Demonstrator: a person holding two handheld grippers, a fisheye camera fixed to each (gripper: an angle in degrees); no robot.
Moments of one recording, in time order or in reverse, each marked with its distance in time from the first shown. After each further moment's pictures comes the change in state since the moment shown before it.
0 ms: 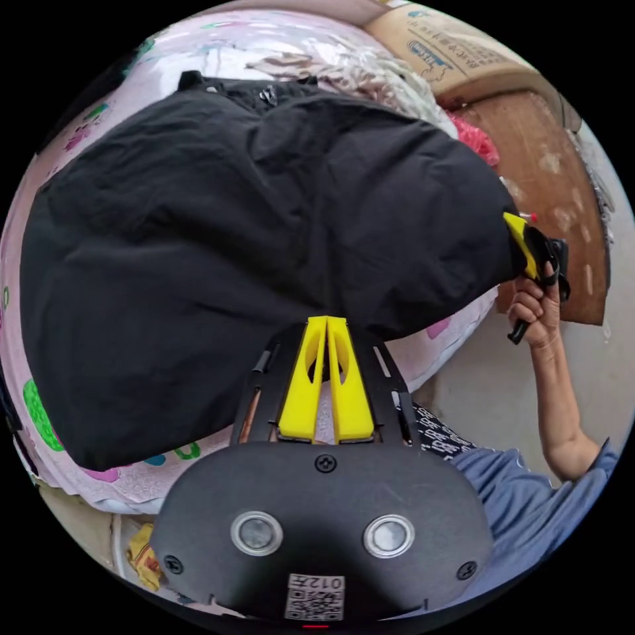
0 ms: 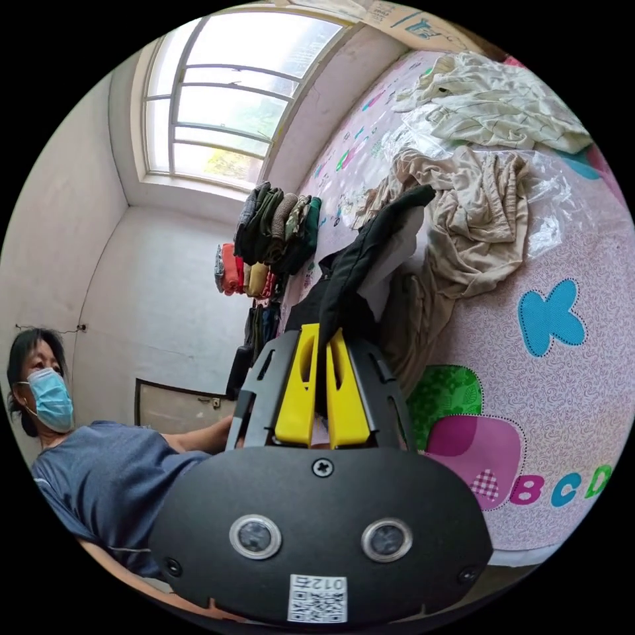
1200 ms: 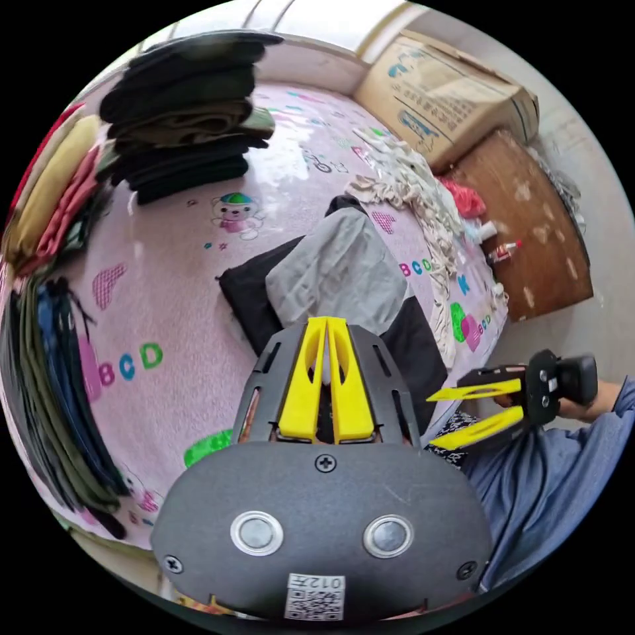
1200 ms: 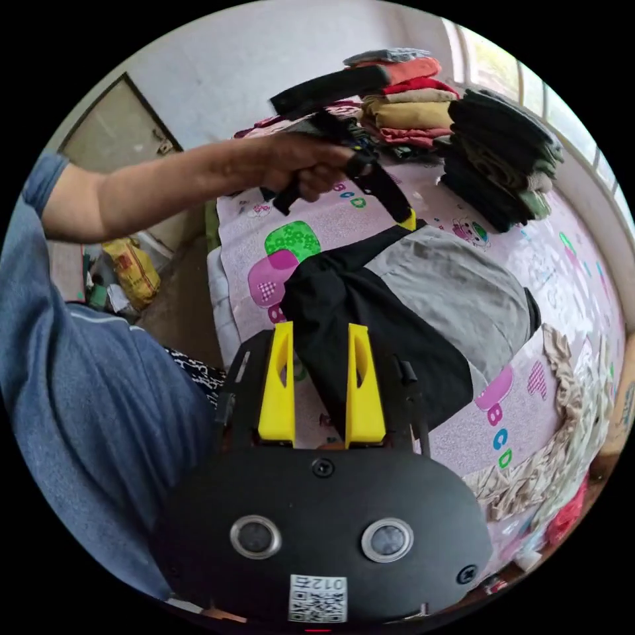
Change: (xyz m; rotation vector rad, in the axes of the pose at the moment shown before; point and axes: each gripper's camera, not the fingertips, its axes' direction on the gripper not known) left arm -0.144 0.056 -0.281 0.280 -0.105 0.143; right arm -0.392 0.170 0.580 -0.648 0.471 -1.018
